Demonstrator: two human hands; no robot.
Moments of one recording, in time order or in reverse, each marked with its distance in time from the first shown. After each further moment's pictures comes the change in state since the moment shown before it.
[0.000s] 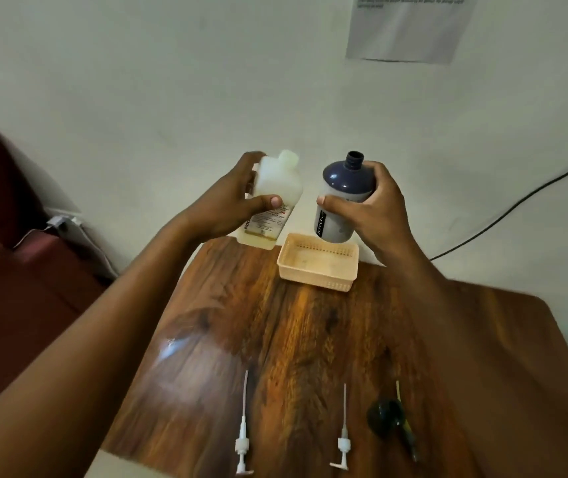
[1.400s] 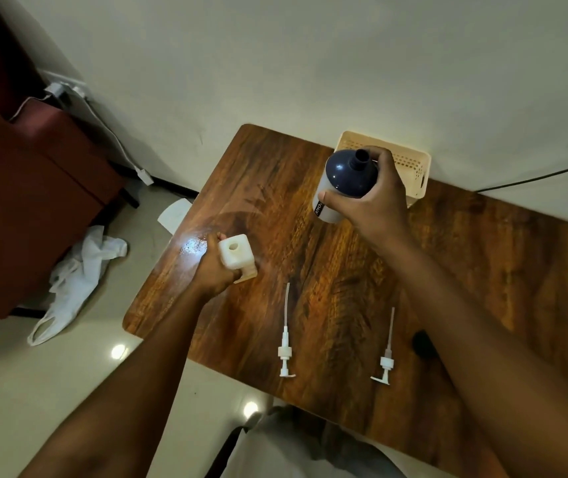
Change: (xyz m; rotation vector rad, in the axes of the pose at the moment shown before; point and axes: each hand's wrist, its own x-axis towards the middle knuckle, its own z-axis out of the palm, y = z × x) left_hand -0.189 -0.322 0.139 -0.199 0.050 -0.745; right_hand -0.077 0.103 0.158 -0.068 -0.201 0.149
